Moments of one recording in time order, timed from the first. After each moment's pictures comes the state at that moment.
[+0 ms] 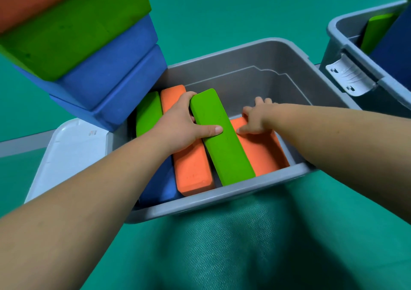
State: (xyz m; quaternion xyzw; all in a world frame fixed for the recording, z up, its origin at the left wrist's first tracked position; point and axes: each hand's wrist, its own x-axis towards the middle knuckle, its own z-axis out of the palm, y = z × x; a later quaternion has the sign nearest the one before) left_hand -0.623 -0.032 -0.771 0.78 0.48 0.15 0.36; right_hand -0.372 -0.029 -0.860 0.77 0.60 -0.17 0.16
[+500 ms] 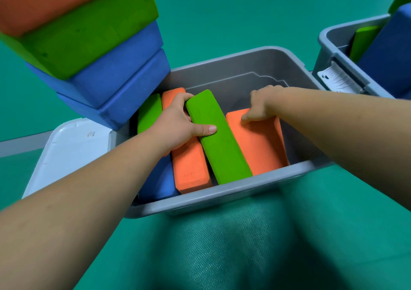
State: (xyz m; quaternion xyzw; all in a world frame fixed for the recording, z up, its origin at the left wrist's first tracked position) left_hand -0.629 -0.036 -0.768 0.73 0.48 0.21 0.44; right_hand -0.369 -0.035 -0.790 0.79 0.58 -0.10 0.17
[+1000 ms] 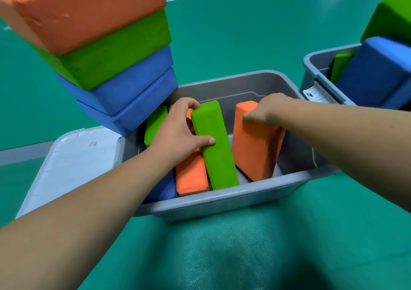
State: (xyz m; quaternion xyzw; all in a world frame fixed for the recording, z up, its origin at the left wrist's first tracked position) left_hand -0.640 -0.065 -0.747 0.83 0.43 0.26 0.24; right_hand -0.379 -0.079 -0.732 0.85 0.51 -0.11 0.12
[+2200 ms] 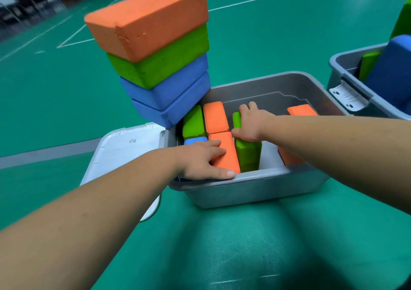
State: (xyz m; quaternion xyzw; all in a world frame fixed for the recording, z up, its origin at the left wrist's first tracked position) left_hand -0.706 -0.118 -0.707 0.88 0.37 -0.22 0.18; right_hand -0.487 -0.089 -0.750 0.76 0.63 -0.15 0.01
